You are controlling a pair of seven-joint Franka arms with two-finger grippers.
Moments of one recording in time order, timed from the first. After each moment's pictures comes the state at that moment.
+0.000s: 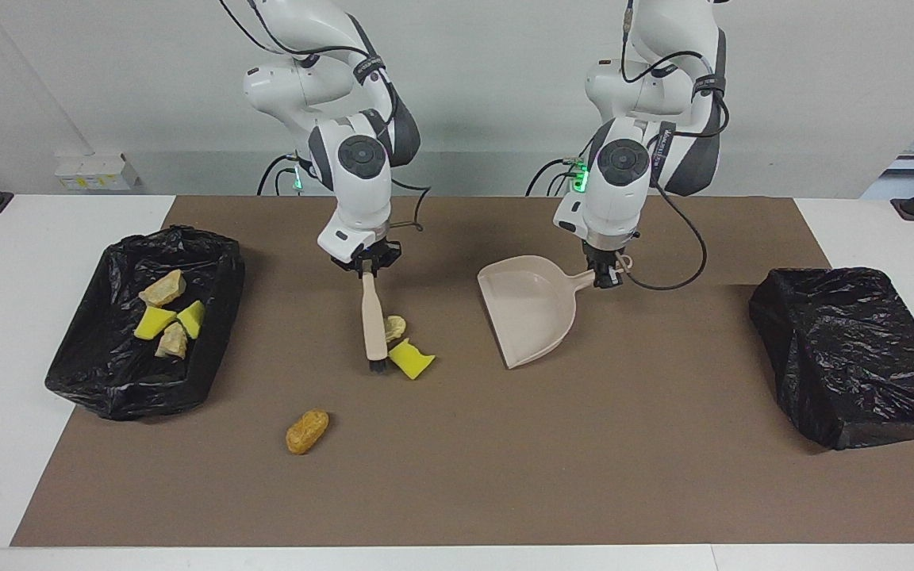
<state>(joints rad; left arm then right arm) -0.33 0.06 -0.11 -2.06 0.10 1.95 0.87 0.35 0.04 0.05 -2.10 -0.08 1.98 0.15</state>
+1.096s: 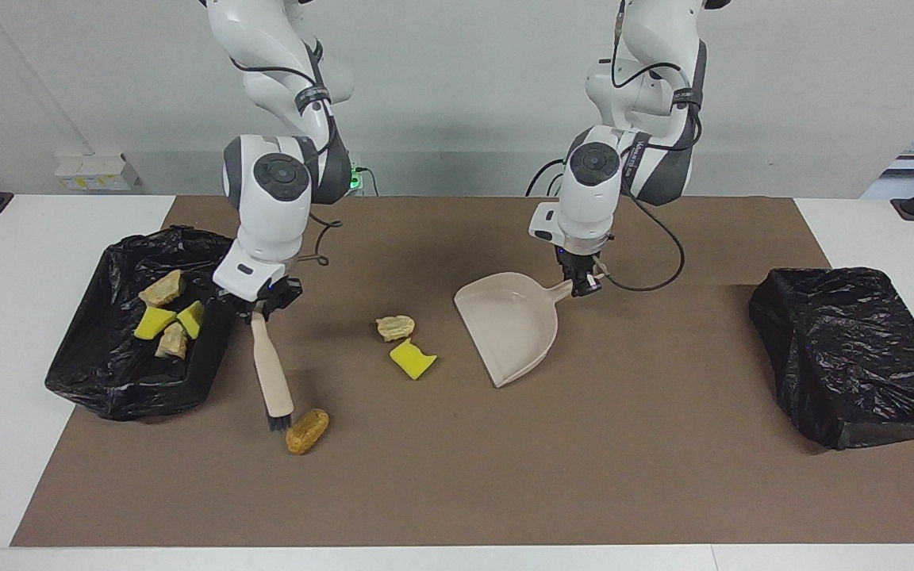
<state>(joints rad) -0.40 0.16 -0.12 -2.02 0.10 2.09 0.64 0.11 0.41 0.03 -1.75 -0.51 2.10 -0.03</state>
